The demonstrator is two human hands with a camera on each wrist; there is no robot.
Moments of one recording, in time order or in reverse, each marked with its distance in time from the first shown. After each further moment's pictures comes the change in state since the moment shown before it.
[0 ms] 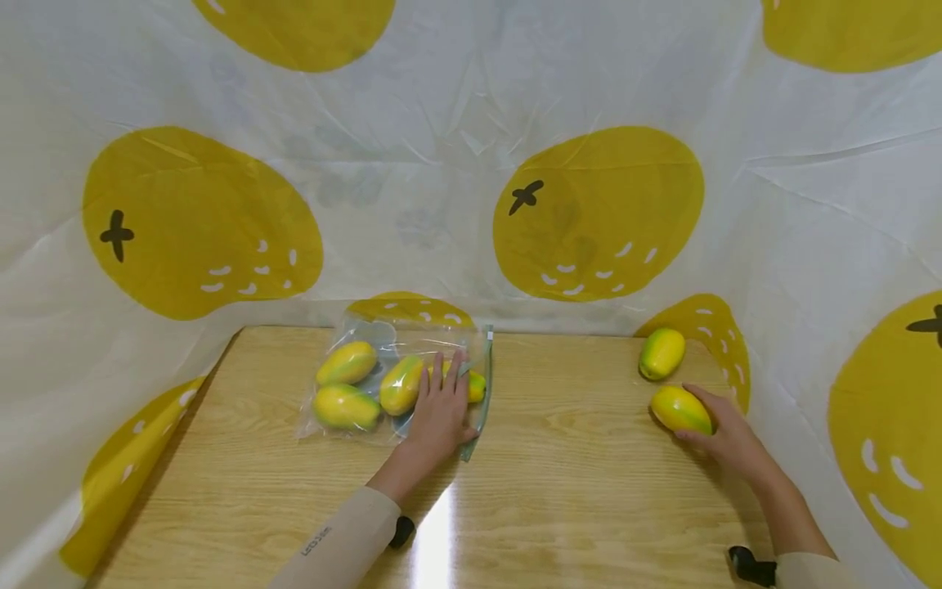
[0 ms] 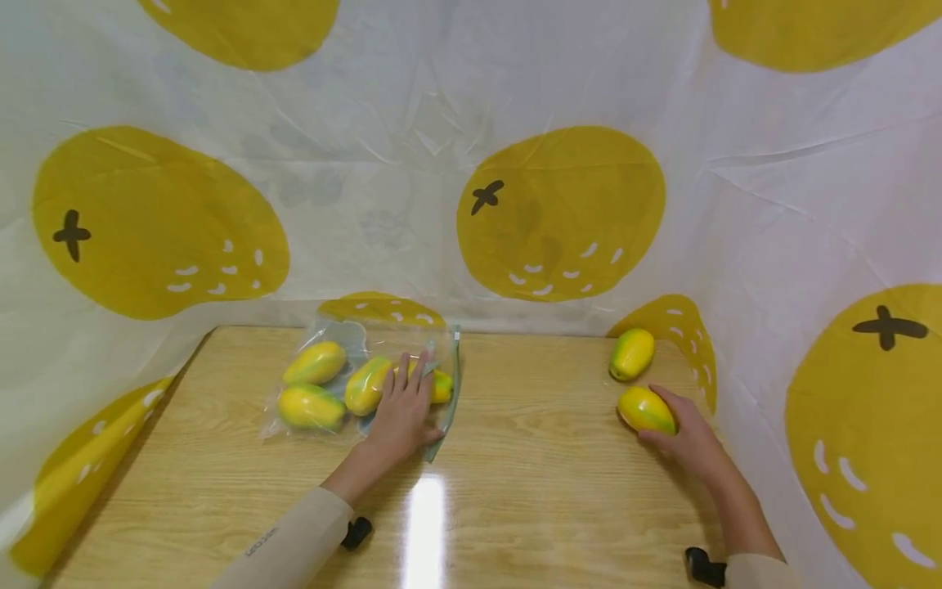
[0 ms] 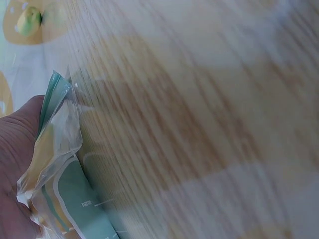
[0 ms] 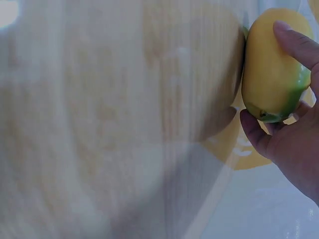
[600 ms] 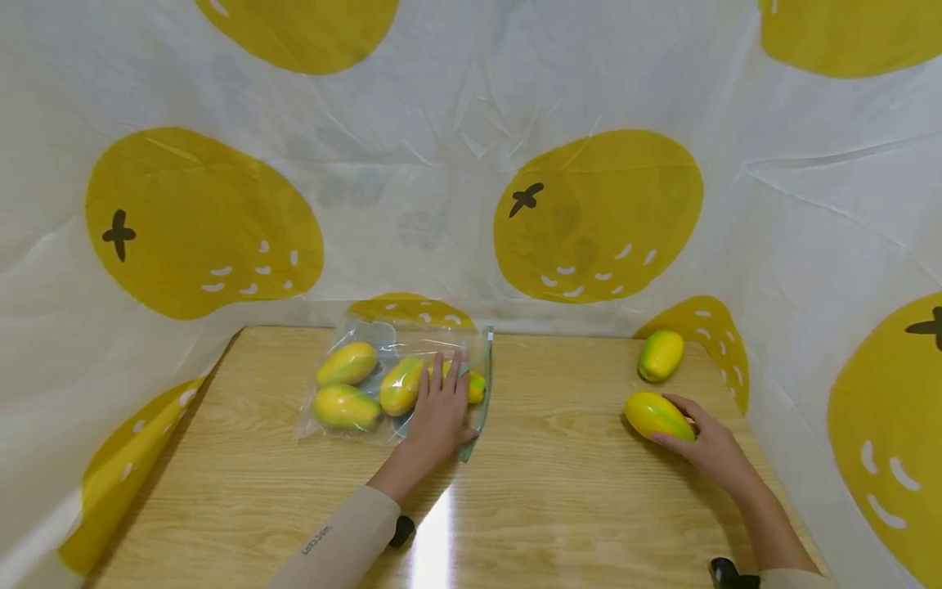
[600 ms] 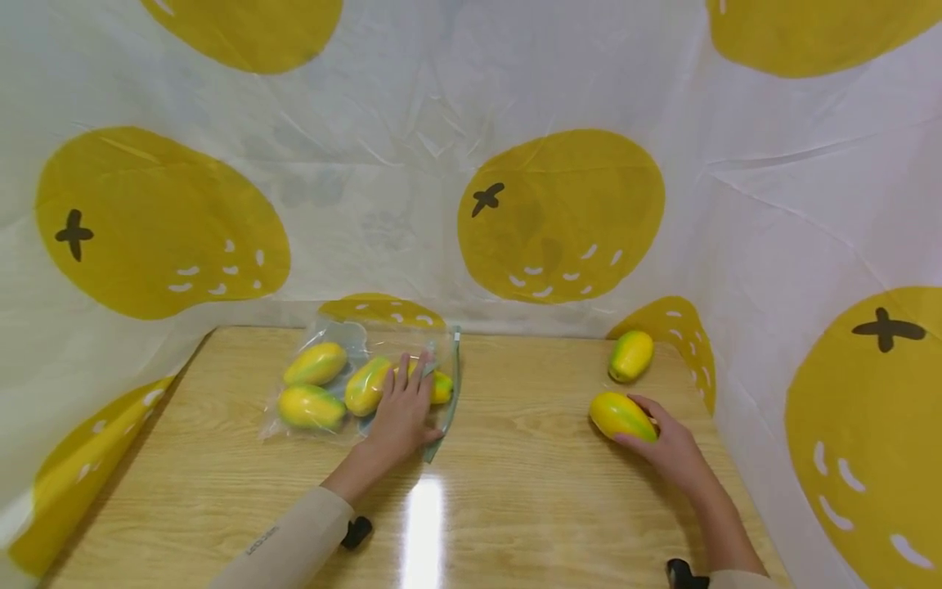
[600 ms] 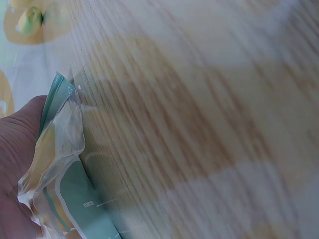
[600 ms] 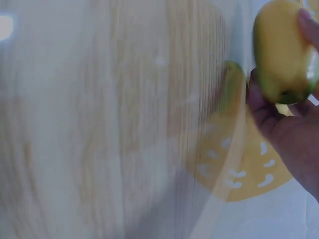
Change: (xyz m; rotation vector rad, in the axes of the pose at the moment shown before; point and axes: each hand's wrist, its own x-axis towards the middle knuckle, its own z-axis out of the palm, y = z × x) left_hand 0.002 0.000 0.000 -0.019 -0.012 -0.016; right_hand -0.009 -0.042 0.018 0.024 -0.063 0.226
